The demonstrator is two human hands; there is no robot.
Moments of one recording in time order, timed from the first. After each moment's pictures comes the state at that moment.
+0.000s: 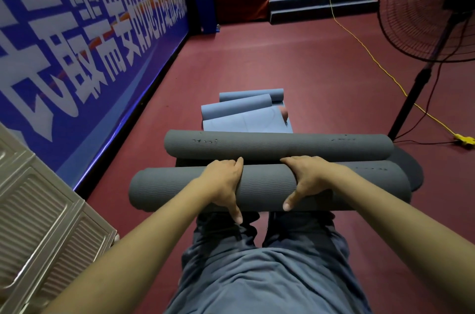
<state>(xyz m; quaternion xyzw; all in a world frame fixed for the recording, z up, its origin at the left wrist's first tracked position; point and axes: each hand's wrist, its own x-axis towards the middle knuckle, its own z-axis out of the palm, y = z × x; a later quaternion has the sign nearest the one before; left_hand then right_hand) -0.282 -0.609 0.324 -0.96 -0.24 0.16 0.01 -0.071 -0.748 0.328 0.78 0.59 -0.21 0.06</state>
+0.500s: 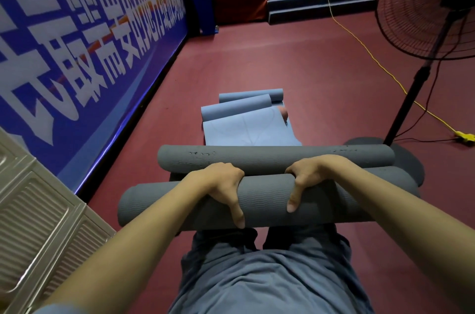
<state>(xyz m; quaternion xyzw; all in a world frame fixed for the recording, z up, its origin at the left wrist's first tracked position) -0.280 -0.605 0.347 -0.94 -0.22 0.22 -0.09 -0.062 -0.736 0.334 0.75 0.54 -0.38 0.06</state>
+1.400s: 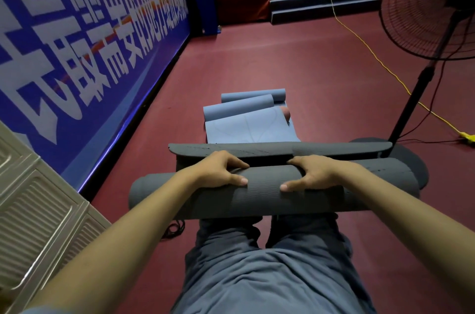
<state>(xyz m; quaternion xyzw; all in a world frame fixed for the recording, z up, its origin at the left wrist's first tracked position) -0.295 -0.573 0.339 -0.91 -0.27 0.07 -0.31 -0.058 -0.755 0.333 0.77 0.58 -0.27 -0.02</state>
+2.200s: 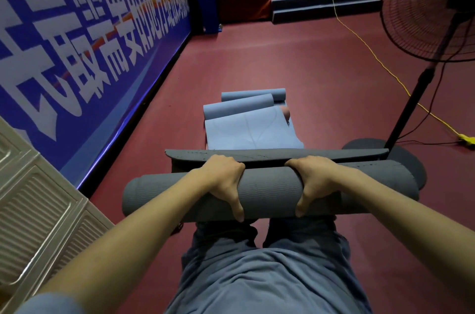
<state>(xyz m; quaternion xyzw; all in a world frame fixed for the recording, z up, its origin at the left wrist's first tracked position) -0.281 -0.607 0.351 -0.96 -0.21 0.18 0.03 -0.070 -0.760 0.334 0.76 0.63 -0.18 0.05</state>
